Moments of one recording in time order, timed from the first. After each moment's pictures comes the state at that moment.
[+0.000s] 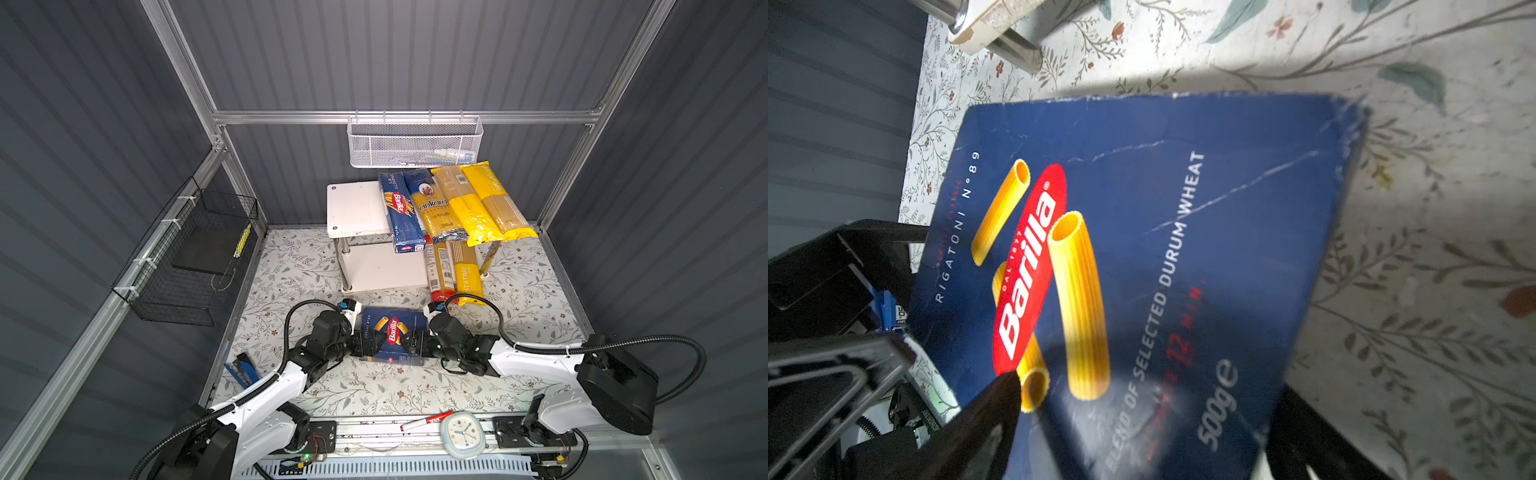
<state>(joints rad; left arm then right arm) -0.54 1.03 0.36 0.04 0.35 -0.51 0.95 1.42 0.61 0.10 0.01 0.89</state>
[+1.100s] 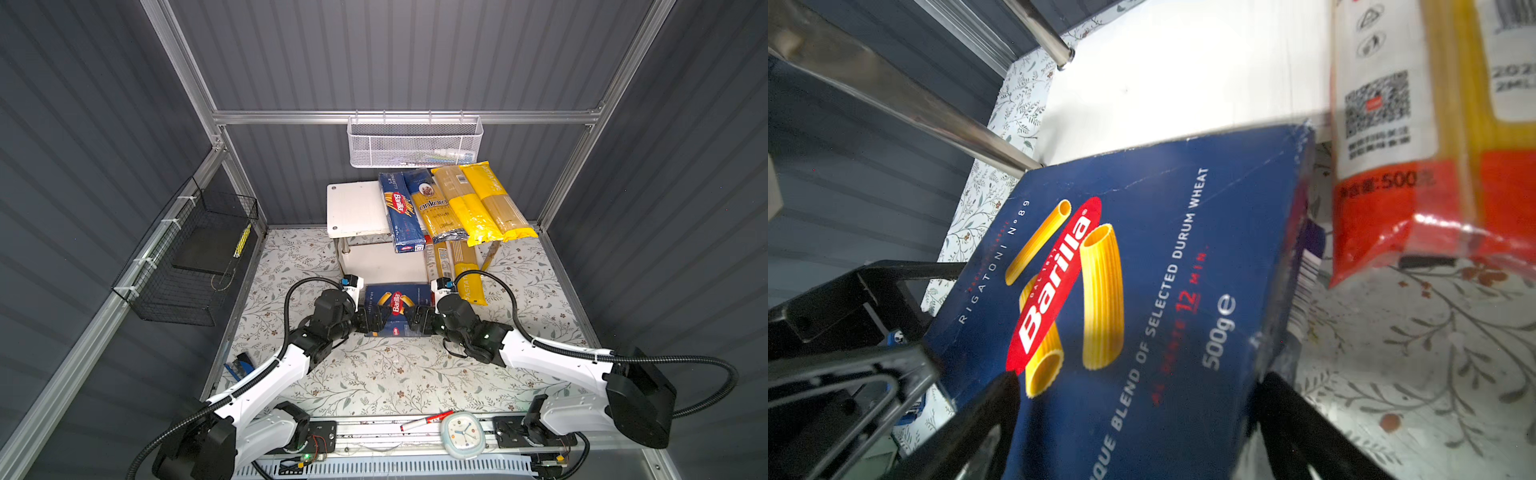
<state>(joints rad) -0.55 1.10 0.59 0.01 0.27 -0.48 0.88 1.33 0.75 0.04 0.15 0.77</state>
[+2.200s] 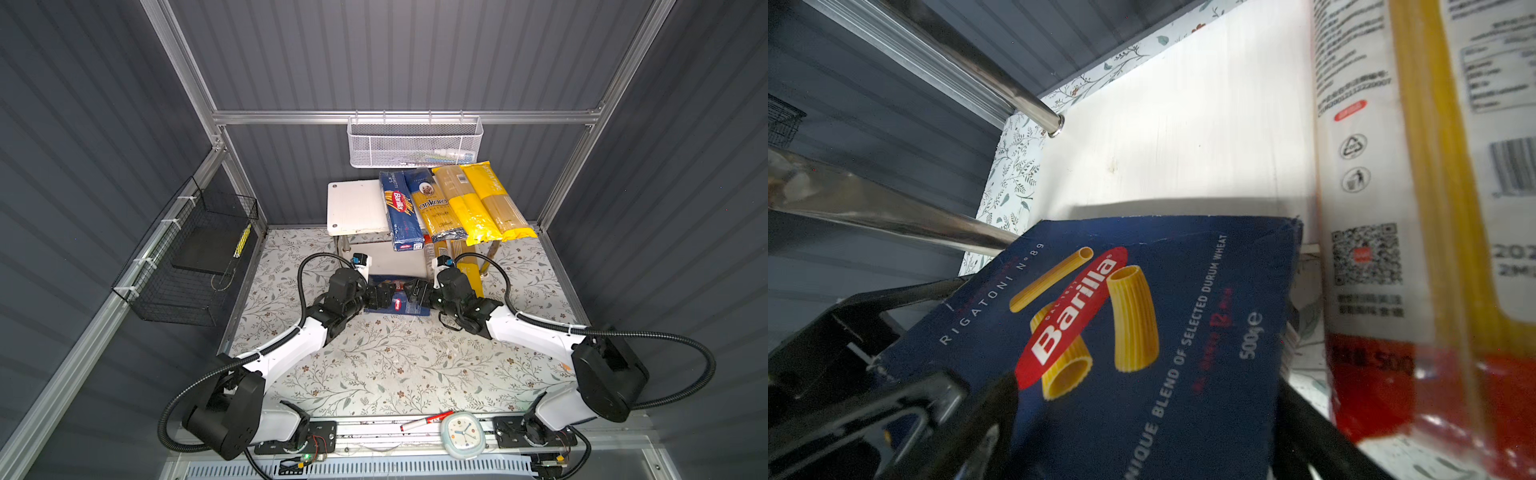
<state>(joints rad) -0.55 1.36 0.78 0.12 0.13 -0.35 0.72 1.52 0.91 0.10 0.03 0.76</state>
